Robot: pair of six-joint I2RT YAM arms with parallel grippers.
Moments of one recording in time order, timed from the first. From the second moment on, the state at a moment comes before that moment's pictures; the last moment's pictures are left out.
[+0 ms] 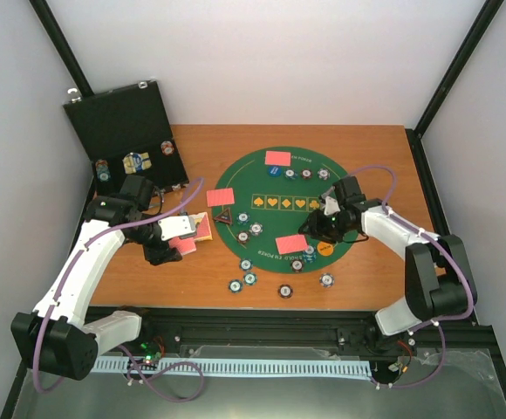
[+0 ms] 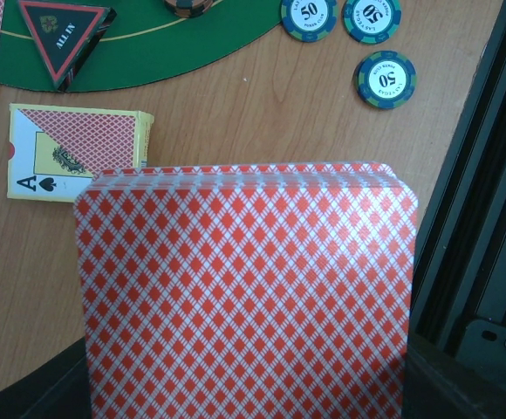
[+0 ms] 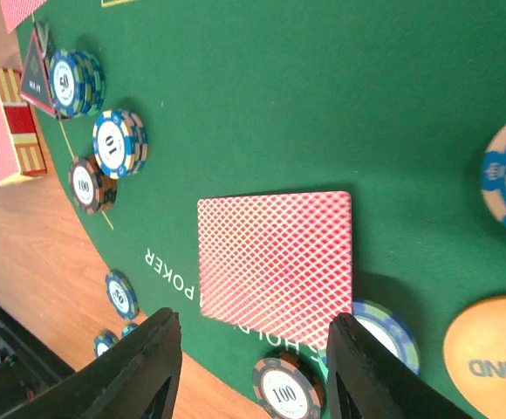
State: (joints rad) left arm -0.19 1.12 1.07 -1.28 0.33 1.00; right arm 0.27 1.52 0.86 -0.52 -0.56 0.46
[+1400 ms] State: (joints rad) left arm -0.19 1.12 1.07 -1.28 0.36 0.99; right arm 0.89 1.53 1.04 -0.08 -0.62 0.90
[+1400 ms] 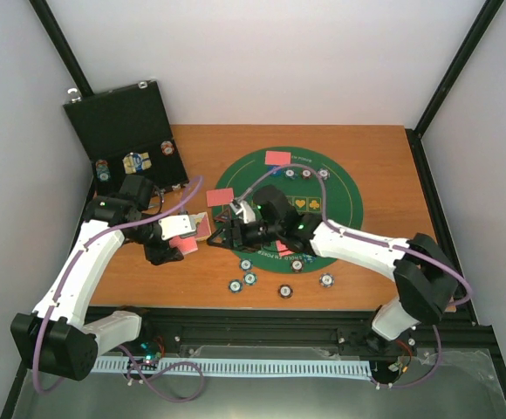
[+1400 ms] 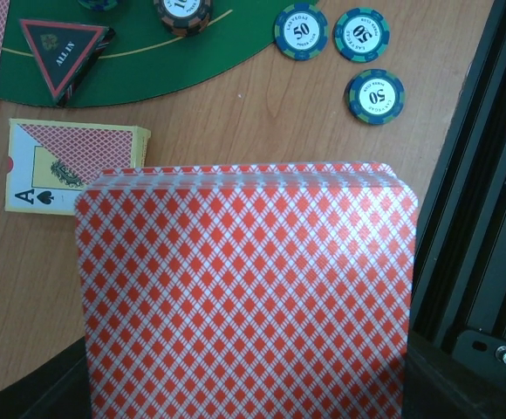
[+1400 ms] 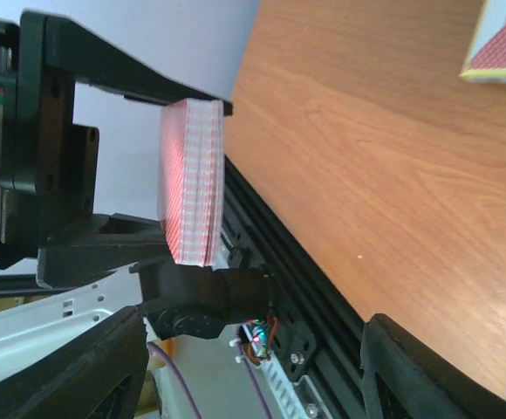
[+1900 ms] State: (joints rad) left arm -0.19 1.11 1.08 -1.28 0.38 0.99; right arm 0.99 1.69 1.07 0.22 -0.65 1.05
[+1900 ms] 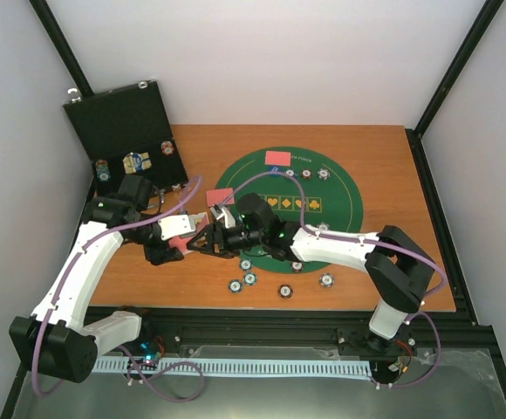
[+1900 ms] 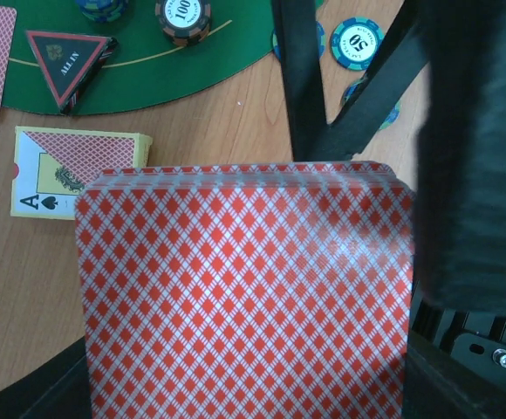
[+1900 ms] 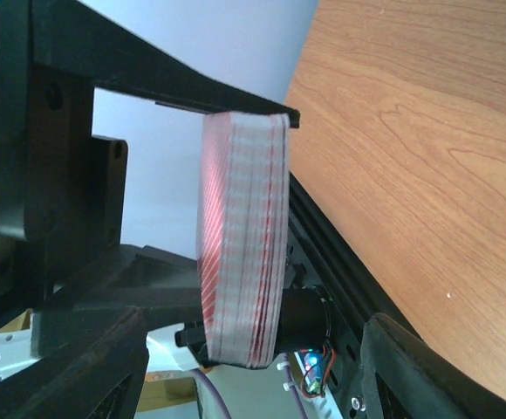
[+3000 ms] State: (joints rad) left arm -0.19 1.09 1.09 -1.30 0.36 0.99; right arm 1.01 1.92 1.15 0.49 -0.72 1.22
